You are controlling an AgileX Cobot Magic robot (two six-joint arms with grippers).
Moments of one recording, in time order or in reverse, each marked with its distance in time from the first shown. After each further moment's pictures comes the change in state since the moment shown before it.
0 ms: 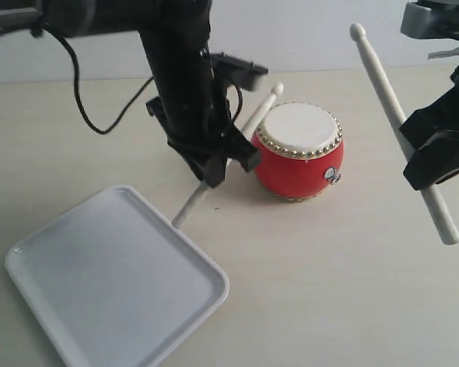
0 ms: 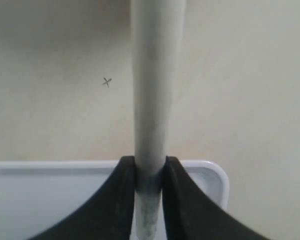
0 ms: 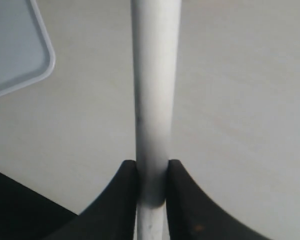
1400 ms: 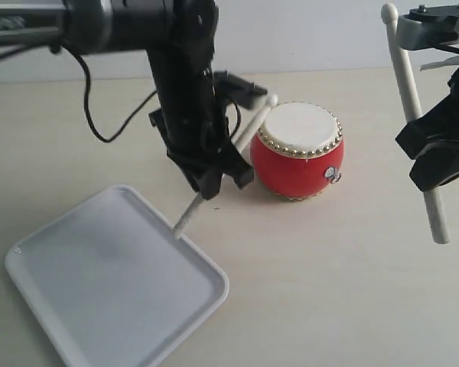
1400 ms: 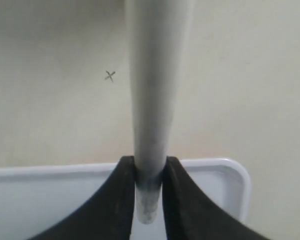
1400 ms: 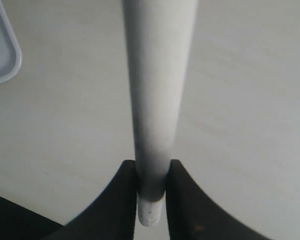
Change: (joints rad) left arm 0.000 0.066 0.010 0.022 0.000 0.052; right arm 0.030 -0.004 0.005 -0.100 -0.029 0.070
